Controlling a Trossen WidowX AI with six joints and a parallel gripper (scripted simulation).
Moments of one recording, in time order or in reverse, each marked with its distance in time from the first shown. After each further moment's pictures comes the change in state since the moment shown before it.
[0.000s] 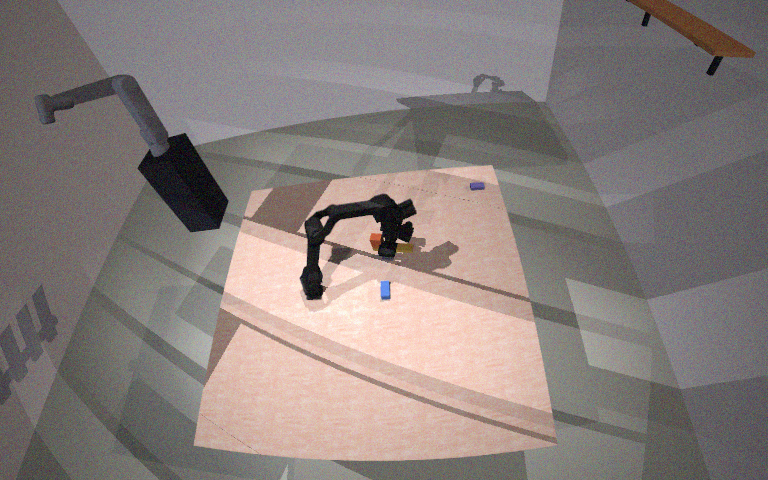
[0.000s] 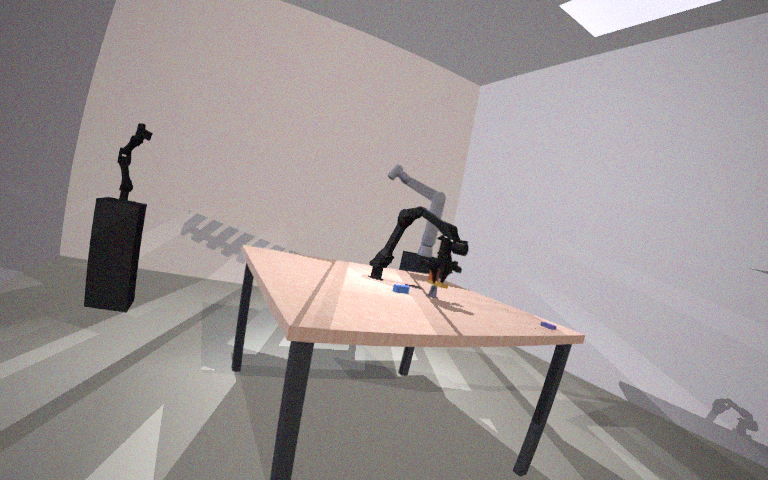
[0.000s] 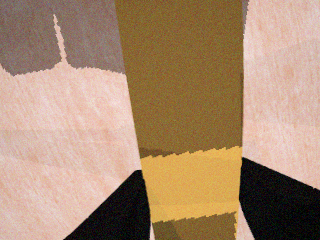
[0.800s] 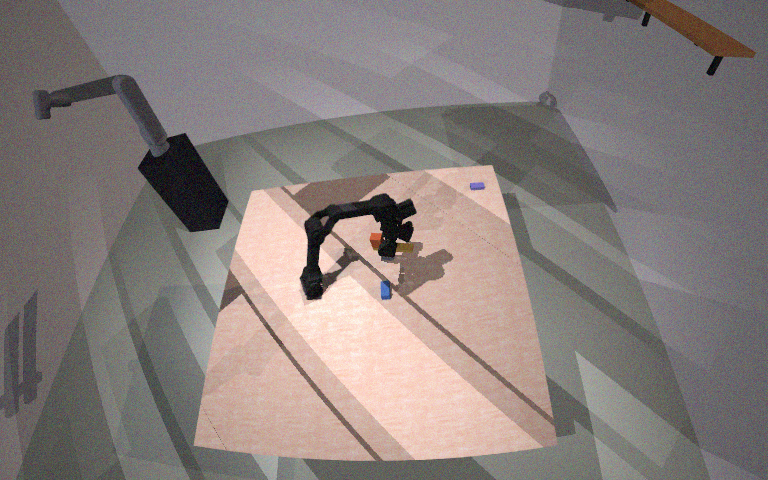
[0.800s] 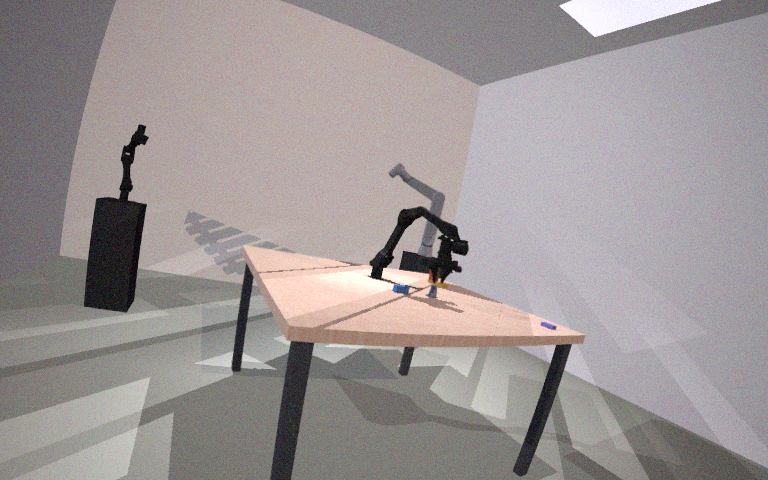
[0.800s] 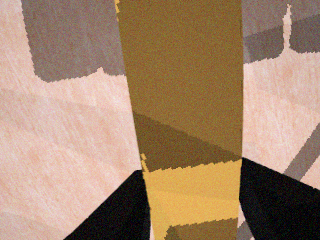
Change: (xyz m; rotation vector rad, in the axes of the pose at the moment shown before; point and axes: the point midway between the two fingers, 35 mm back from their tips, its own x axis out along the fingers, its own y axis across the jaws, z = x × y) arm -0.002 0.000 0.000 0.000 0.000 0.000
